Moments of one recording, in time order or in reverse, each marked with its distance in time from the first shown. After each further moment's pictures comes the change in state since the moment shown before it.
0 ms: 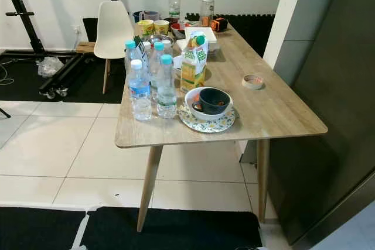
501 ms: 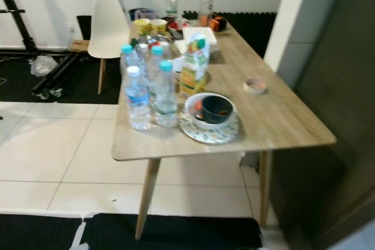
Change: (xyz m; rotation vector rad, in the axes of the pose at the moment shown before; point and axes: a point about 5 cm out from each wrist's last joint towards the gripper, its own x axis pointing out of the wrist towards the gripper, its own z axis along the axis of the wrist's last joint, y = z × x) left arm -0.002 0.003 -0.004 0.004 0.011 0.003; right arm 0.001 0.004 0.006 -0.004 -0.016 0.010
